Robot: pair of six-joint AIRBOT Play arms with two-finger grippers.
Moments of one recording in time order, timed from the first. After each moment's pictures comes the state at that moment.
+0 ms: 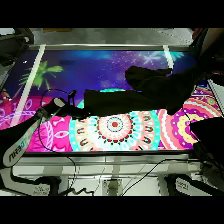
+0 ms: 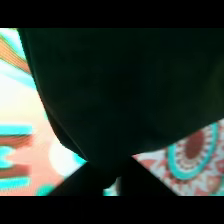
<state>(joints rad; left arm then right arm) -0.17 -1.60 1.01 0.80 -0.78 -1.31 -0.26 -1.25 1.60 -1.39 1.01 1.51</state>
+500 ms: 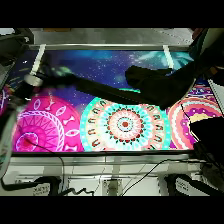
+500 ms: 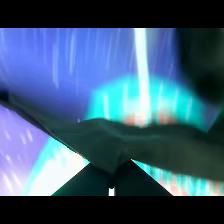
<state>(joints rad) 0.01 -1.43 1.35 0.78 -0.69 -1.27 -0.26 -1.23 1.61 -1.36 0.89 1.51</state>
